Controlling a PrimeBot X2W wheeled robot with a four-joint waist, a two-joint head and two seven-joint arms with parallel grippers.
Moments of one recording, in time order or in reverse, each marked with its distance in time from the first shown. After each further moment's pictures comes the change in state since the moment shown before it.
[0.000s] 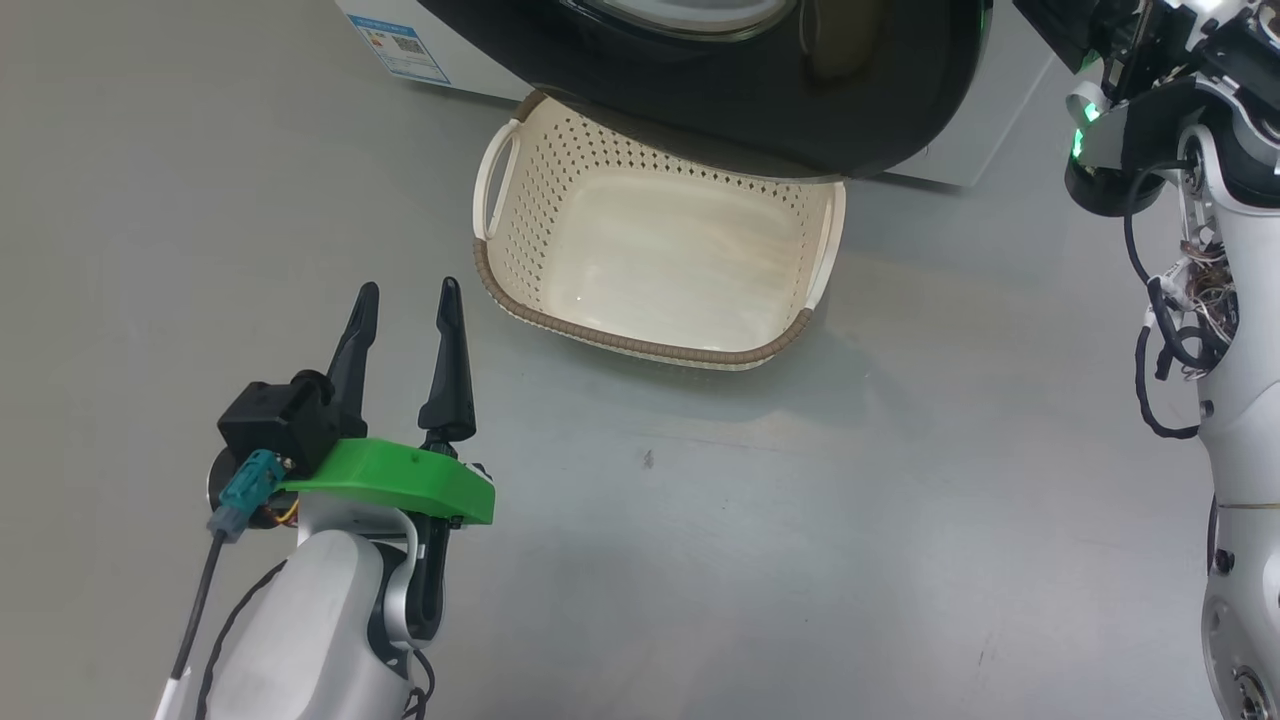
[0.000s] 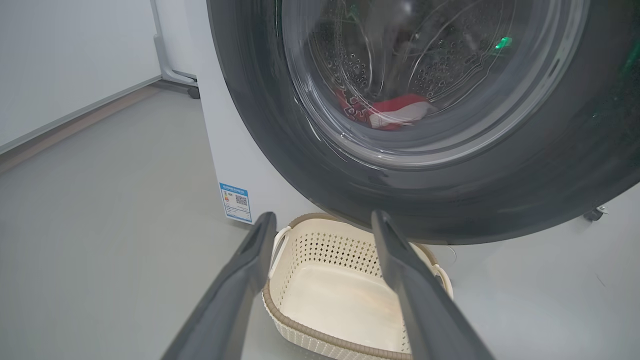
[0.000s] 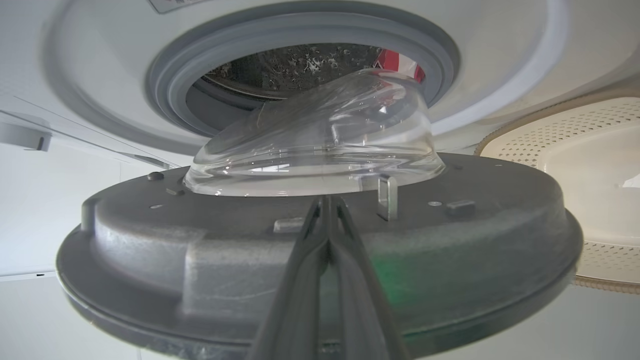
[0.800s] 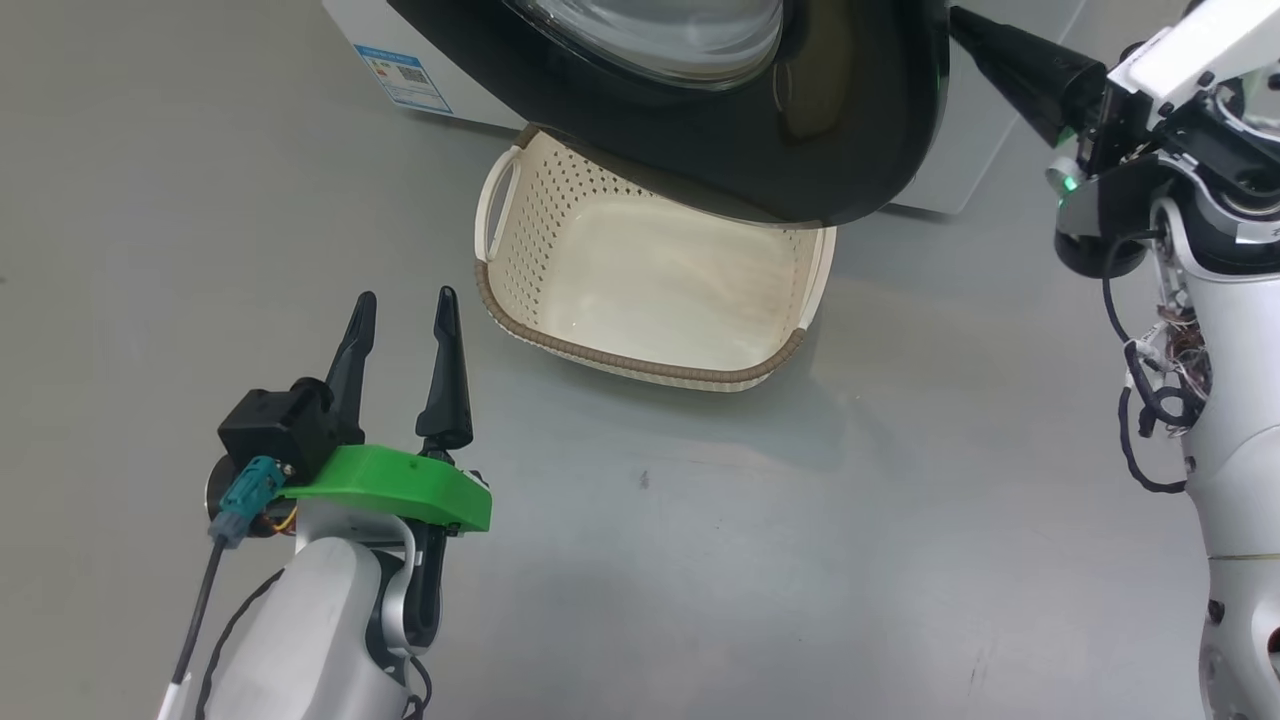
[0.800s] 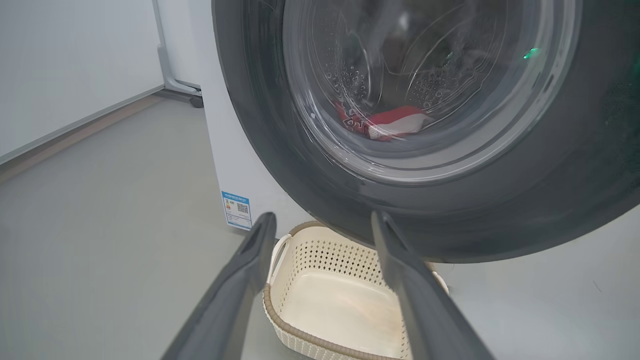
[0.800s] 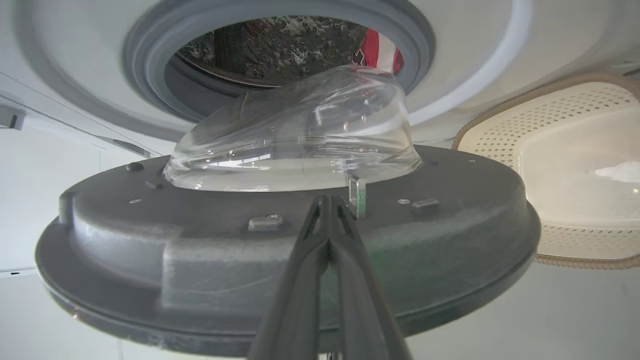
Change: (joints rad) left arm 0.007 0.000 0.004 0.010 0.006 0.000 0.000; right arm 0.100 -0.002 0.009 -0.034 -0.013 0.003 -0.006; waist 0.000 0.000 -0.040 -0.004
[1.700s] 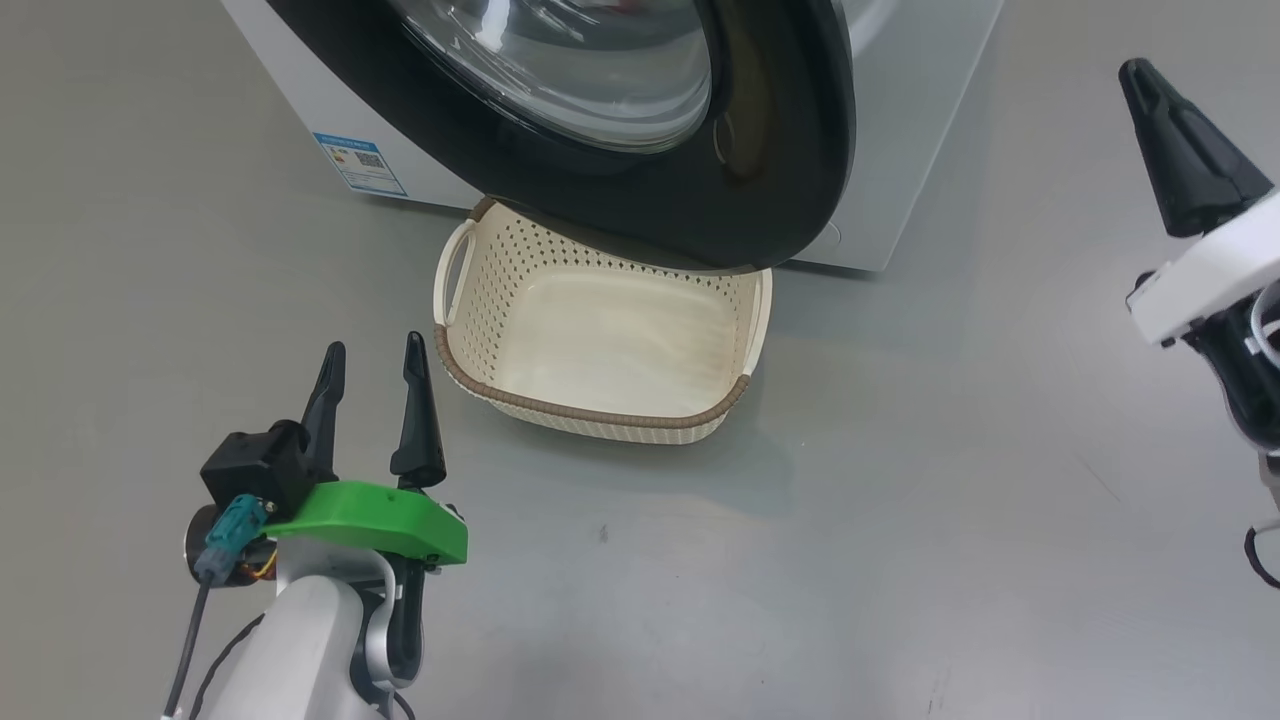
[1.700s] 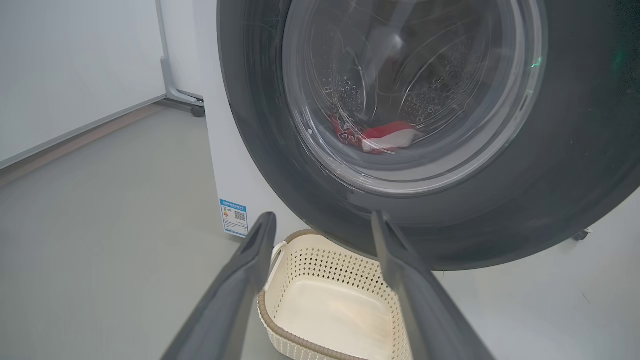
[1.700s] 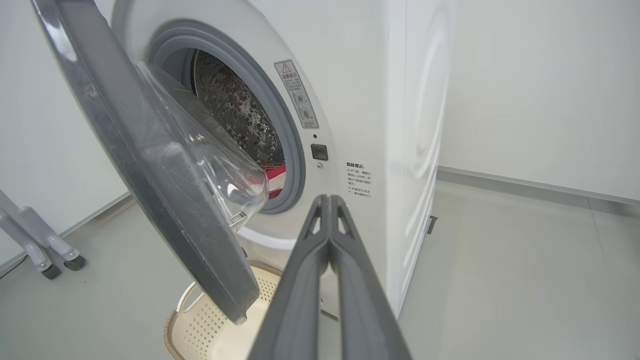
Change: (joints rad) left arm 0.066 0.002 0.049 0.014 0.015 0.006 0.000; right arm 0.294 -0.331 0.202 -0.325 -0.796 0.244 -0.498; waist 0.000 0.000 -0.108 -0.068
